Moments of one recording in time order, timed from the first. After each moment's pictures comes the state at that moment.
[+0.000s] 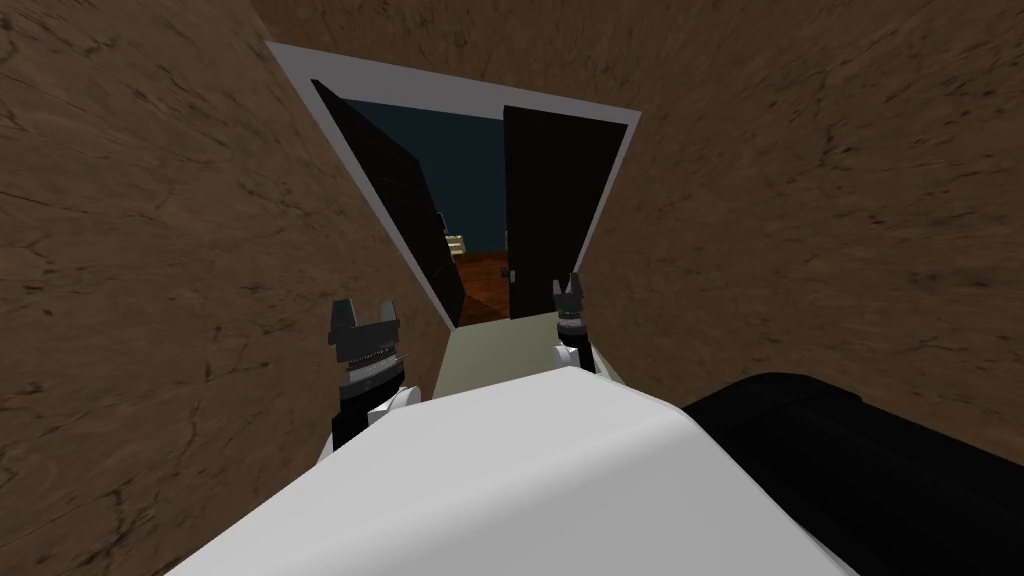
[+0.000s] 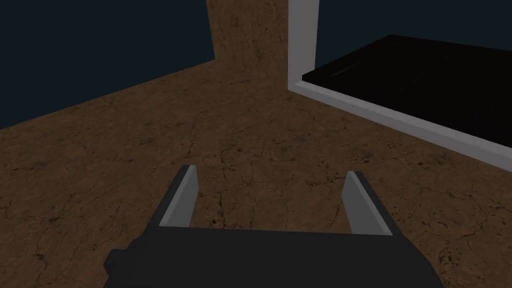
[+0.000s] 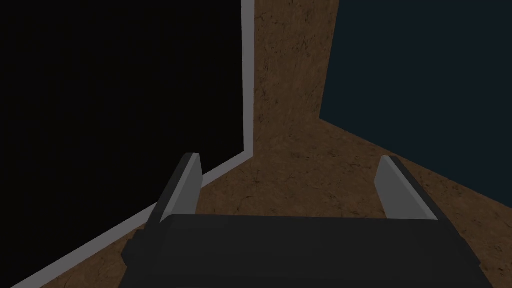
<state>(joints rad) 0.39 -0.03 0.03 -2.08 -0.01 -0.66 -0.07</state>
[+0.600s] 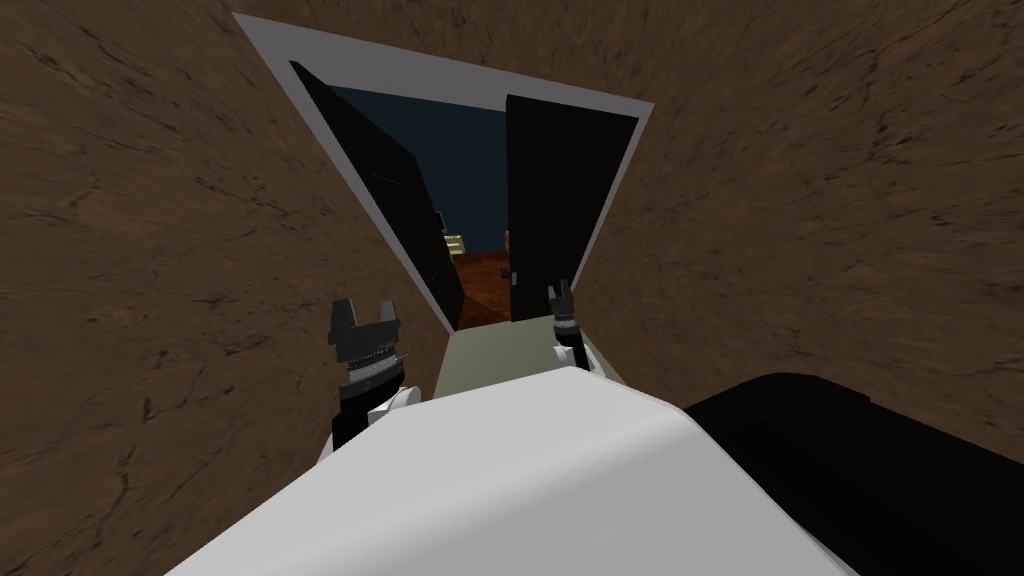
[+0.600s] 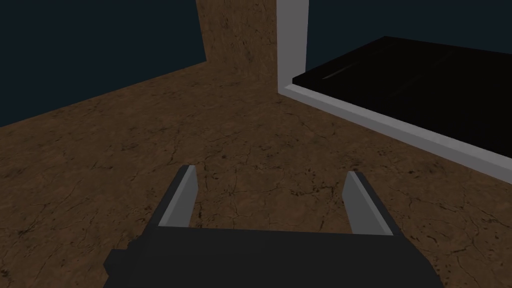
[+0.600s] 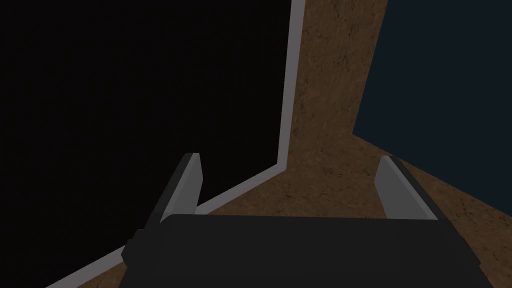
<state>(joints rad) 0.33 -0.05 0.01 -1.93 0.01 -0.69 -0.10</state>
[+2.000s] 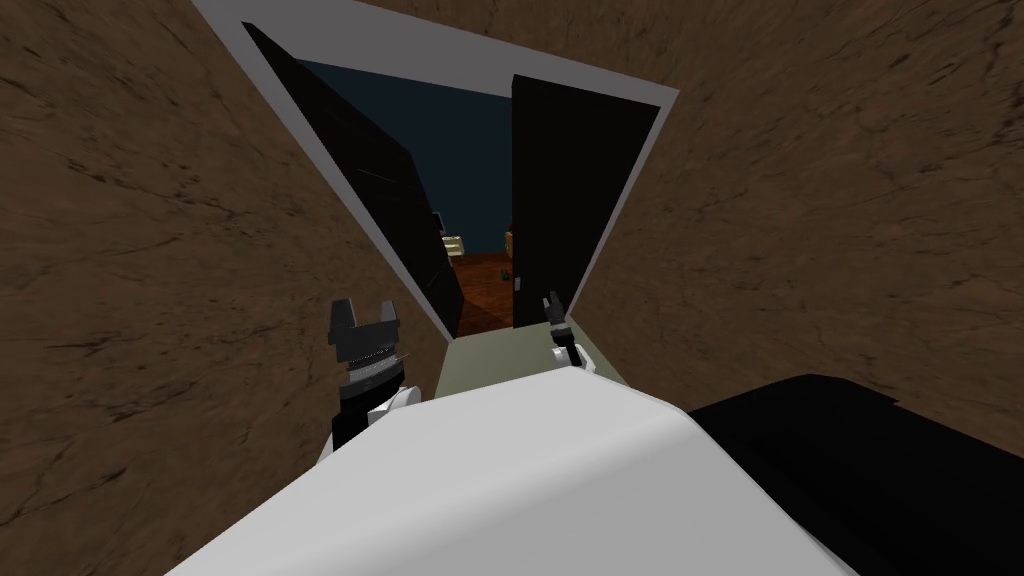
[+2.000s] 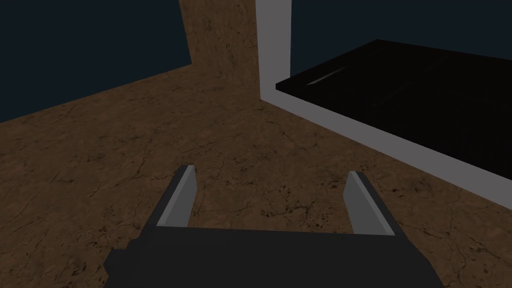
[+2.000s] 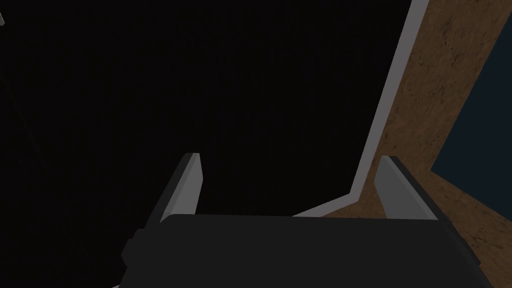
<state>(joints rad) 0.20 -0.10 -0.04 -1.55 0.08 -0.74 -0.16</state>
